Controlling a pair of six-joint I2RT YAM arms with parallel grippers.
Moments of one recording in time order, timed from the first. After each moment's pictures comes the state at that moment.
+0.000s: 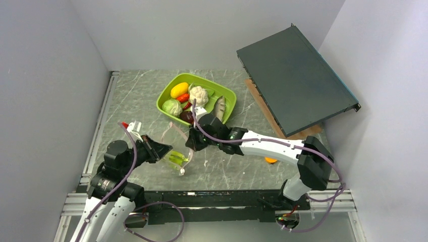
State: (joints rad) left arm -0.32 0.32 0.54 -0.52 0.38 -0.77; right arm 1.05 1.56 1.07 -0.11 -0.04 0.57
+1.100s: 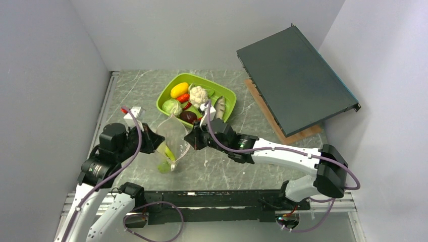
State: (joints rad) left arm -0.32 0.54 0.86 -0.73 0.27 -0.40; right arm 1.12 1.40 1.02 0.06 0.15 0.61
